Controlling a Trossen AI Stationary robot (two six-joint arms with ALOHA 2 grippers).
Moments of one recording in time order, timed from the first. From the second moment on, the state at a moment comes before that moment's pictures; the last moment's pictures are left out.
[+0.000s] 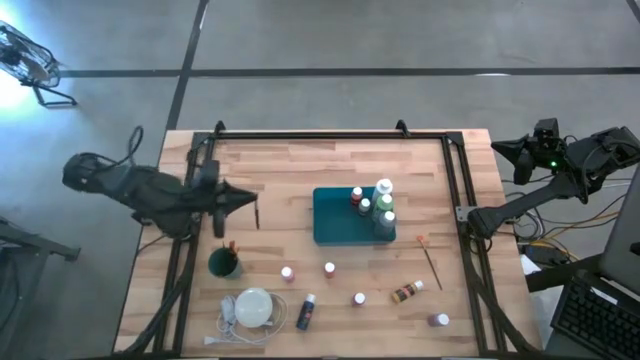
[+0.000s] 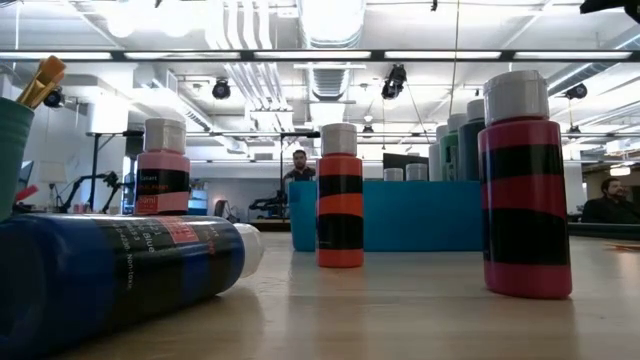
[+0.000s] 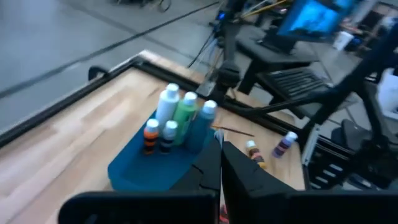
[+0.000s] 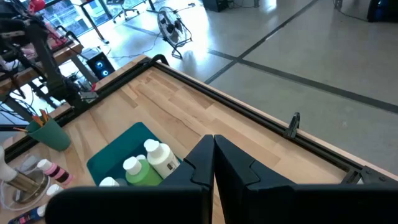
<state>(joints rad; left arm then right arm) -0.37 0.82 1.13 -0.60 -0.54 -0.54 0.36 0.42 1.38 -1.57 0.81 0.81</state>
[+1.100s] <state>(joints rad) -1.28 0.75 1.00 -0.90 -1.40 -0.91 0.36 0.42 1.38 -1.57 0.81 0.81</state>
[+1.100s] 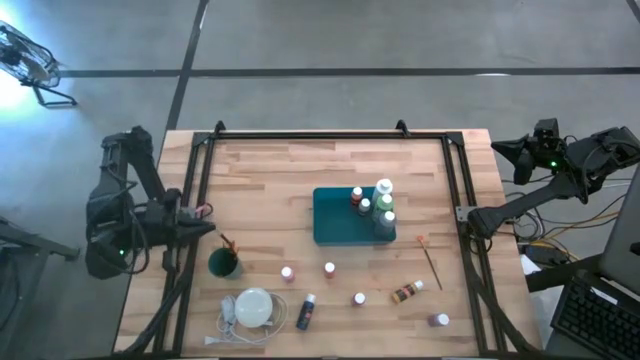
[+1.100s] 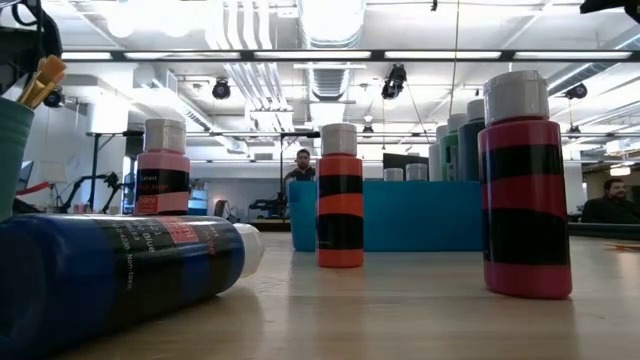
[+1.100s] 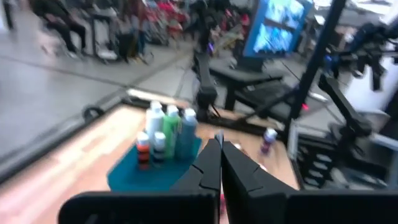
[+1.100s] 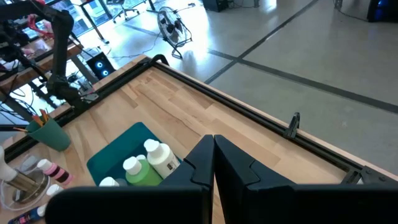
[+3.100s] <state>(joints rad) -1.46 0.93 0.54 -1.09 -1.22 -1.75 0.36 0.42 1.38 -1.57 0.81 0.81</state>
